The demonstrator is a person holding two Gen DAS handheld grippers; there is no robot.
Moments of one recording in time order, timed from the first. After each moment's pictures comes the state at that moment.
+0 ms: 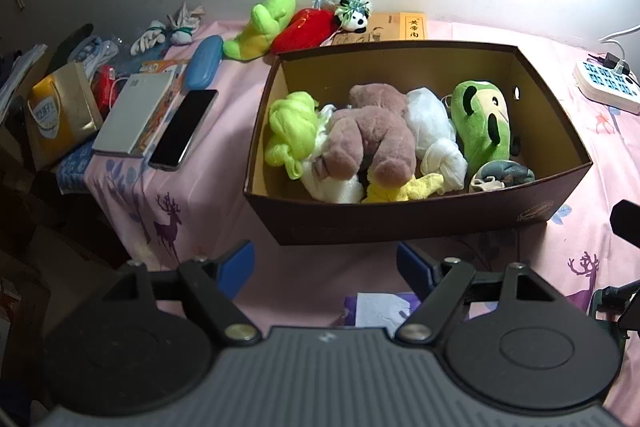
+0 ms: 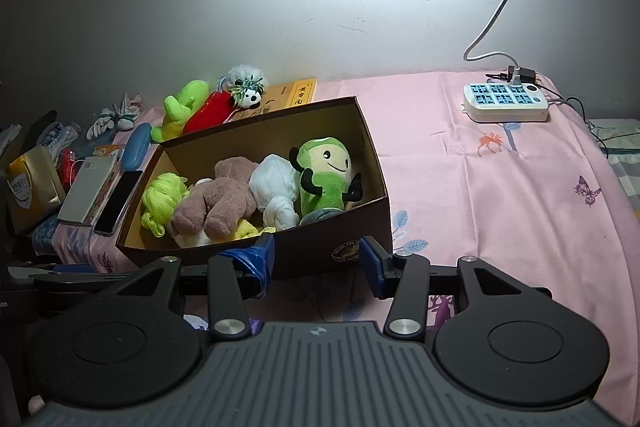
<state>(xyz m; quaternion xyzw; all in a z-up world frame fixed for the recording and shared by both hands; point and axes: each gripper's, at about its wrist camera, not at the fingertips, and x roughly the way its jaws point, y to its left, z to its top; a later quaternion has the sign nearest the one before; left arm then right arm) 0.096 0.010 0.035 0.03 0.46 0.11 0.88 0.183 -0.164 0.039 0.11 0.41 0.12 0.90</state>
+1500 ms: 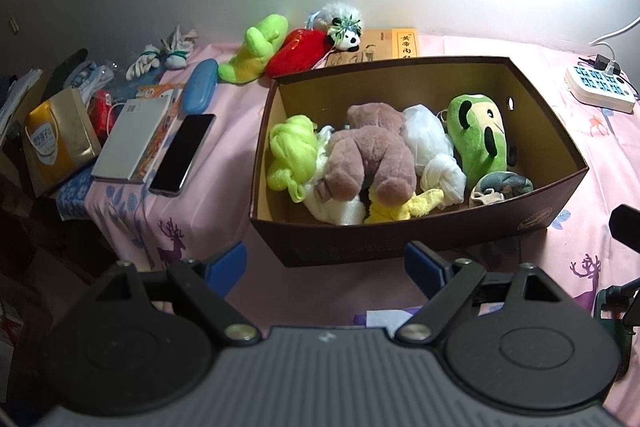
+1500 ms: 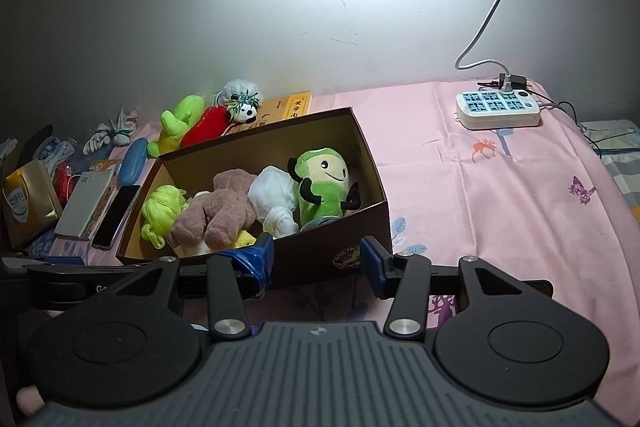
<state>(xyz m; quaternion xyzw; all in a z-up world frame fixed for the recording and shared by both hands) 0.096 0.013 0.044 0.05 0.44 0.09 0.89 0.173 -0.160 0.040 0.12 0.38 0.10 0.91</state>
